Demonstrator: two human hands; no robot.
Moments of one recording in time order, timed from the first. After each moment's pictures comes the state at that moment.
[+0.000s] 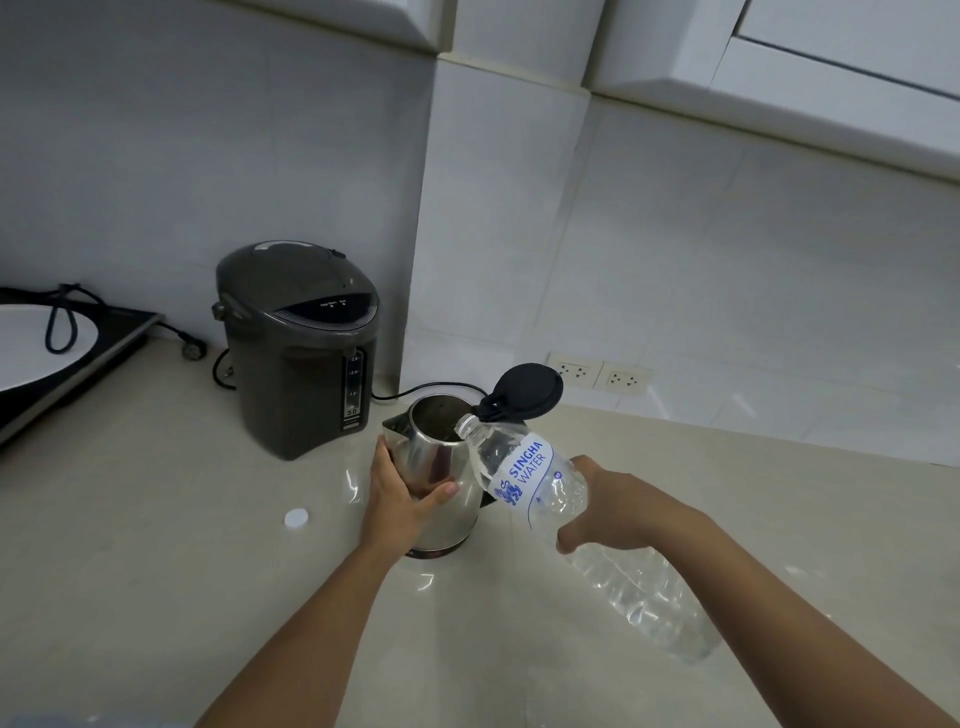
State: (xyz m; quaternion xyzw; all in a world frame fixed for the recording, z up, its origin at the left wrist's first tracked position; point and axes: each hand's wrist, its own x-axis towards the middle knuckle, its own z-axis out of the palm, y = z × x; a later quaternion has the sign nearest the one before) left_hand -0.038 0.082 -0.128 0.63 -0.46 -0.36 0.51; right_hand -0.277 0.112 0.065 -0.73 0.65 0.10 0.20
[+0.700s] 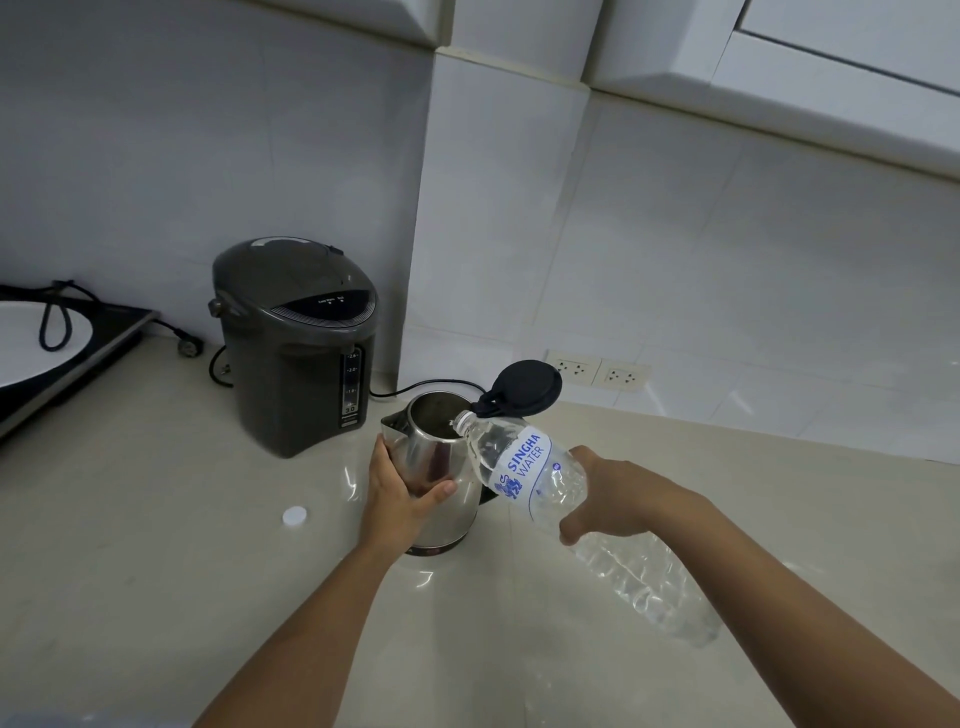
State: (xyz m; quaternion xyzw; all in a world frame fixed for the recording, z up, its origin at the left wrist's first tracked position) left_hand -0.041 0.086 -0.122 0.63 -0.46 -0.34 0.52; right_hand -0.275 0.105 0.070 -0.73 0.65 0.13 0.16
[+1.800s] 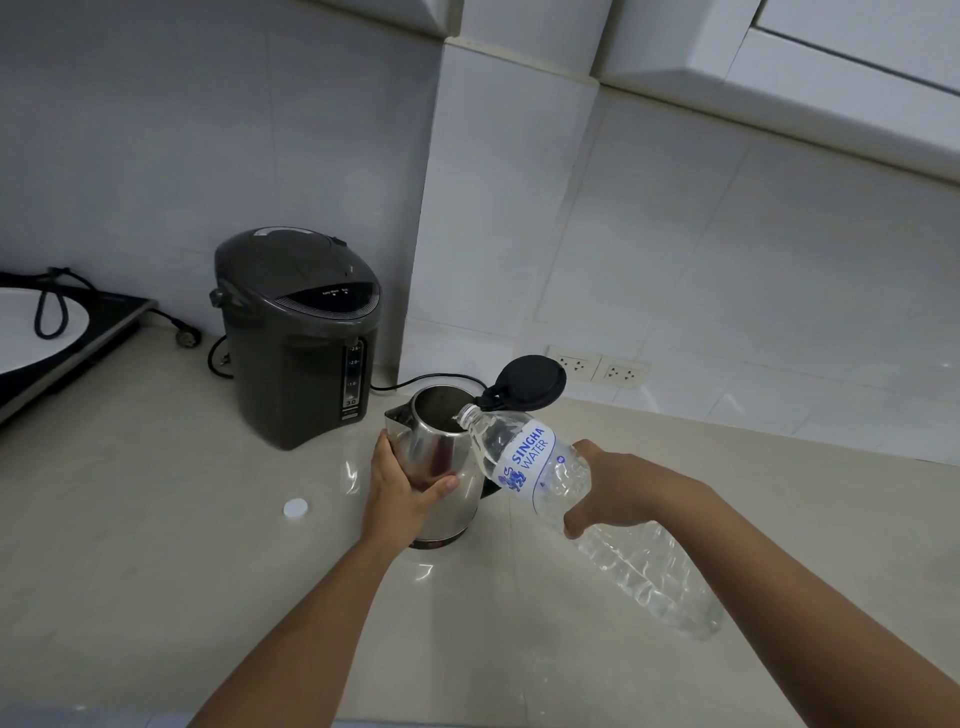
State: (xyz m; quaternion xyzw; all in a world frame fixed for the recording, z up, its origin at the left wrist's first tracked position) left_hand -0.043 0.087 -0.124 0.64 -0.46 -0.34 0.52; right_hand -0.269 0.105 0.075 -0.73 0.65 0.15 0.16
